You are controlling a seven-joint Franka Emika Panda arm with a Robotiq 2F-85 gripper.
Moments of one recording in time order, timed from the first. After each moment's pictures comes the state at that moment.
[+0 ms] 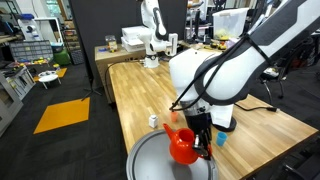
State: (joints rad) arm 0.49 0.52 0.32 -1.96 0.02 2.10 0.16
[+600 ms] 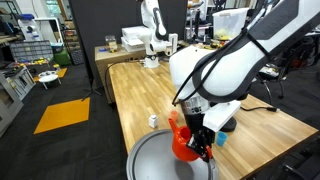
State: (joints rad) arm 0.50 0.51 0.31 -1.96 0.09 2.10 0.43
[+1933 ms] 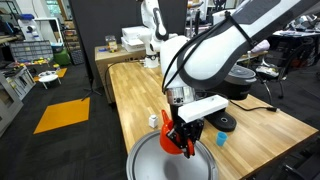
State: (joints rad) arm 0.52 0.55 0.30 -1.82 0.17 2.10 0.61
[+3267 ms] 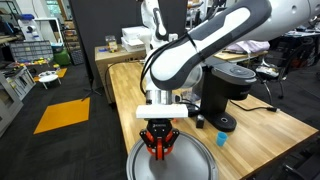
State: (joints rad) arm 0.55 0.80 0.28 -1.51 0.32 2.10 1.00
